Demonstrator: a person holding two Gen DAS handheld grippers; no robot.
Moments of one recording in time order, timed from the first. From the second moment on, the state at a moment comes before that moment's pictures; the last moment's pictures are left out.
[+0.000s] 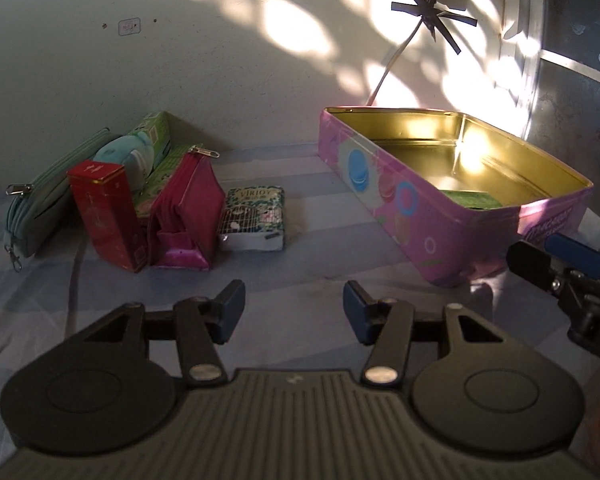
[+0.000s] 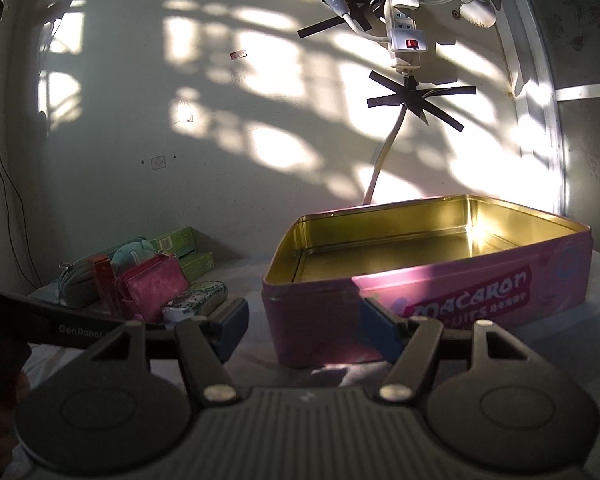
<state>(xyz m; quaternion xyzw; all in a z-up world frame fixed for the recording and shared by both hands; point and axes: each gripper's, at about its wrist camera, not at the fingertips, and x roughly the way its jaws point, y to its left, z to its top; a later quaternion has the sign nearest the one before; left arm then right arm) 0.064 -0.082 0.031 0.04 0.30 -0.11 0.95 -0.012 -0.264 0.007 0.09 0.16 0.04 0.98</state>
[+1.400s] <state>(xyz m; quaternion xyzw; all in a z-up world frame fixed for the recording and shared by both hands) 0.080 0.022 0.014 -0.04 0.27 0.00 0.96 0.035 -0.155 0.009 -0.03 0.24 0.12 0.96</state>
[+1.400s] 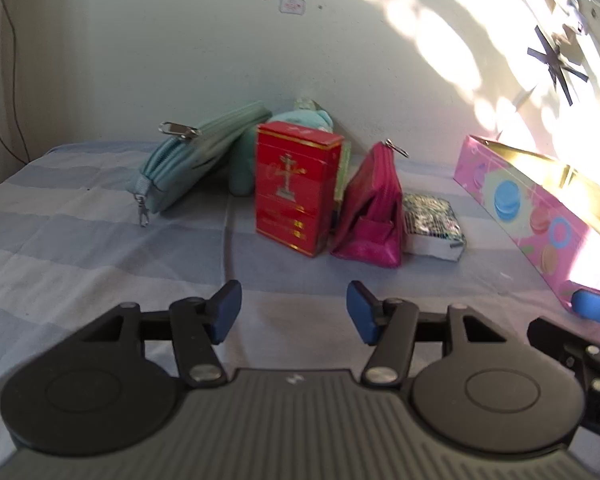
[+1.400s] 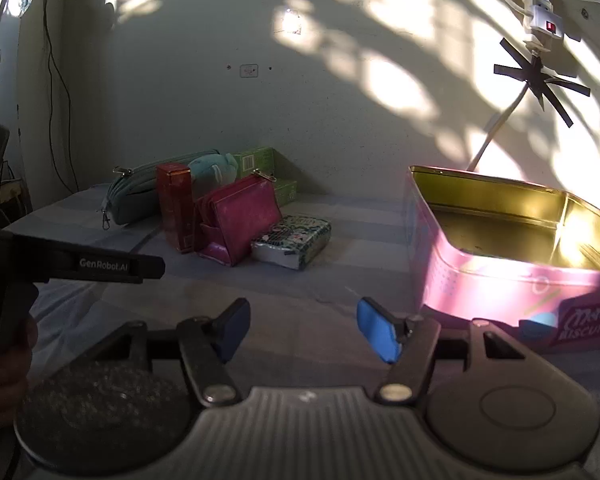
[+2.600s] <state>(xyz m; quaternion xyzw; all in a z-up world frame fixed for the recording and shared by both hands) 0.061 -0.031 0.029 -0.05 0.24 -0.28 0.93 -0.040 -0.280 0.010 0.01 0.27 0.03 0.96</state>
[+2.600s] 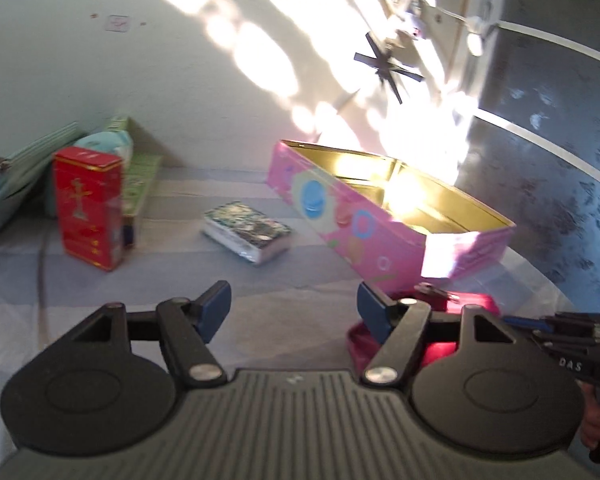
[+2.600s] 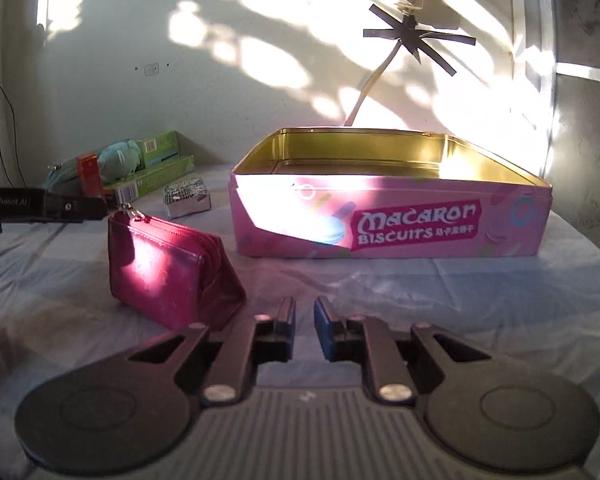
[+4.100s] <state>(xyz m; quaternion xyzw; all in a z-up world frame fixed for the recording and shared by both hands) 0.107 -0.228 0.085 0.11 0.21 -0.39 0.89 0.020 -0.352 0.041 -0.02 0.14 0.03 0.99</state>
